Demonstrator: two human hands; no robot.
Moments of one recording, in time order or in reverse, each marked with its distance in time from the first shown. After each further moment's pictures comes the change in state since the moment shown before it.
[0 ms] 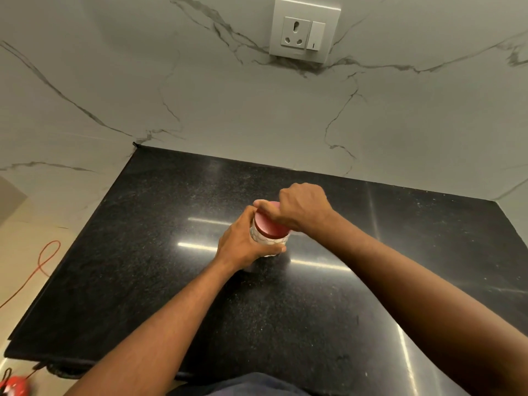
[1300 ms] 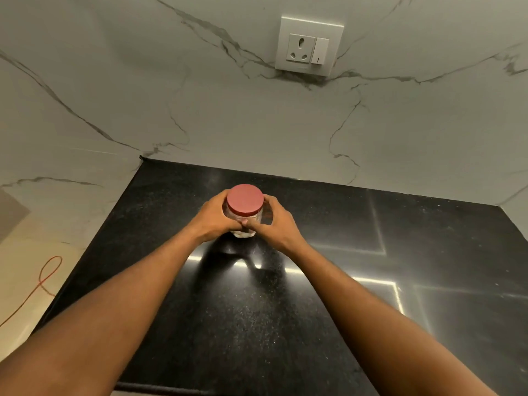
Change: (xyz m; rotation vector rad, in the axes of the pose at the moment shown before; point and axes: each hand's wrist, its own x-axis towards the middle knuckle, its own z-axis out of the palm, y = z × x) left_hand 0.067 -0.034 -0.093 -0.004 -0.115 -0.006; right_hand 0.013 -0.054 0.062 1.224 0.091 0.108
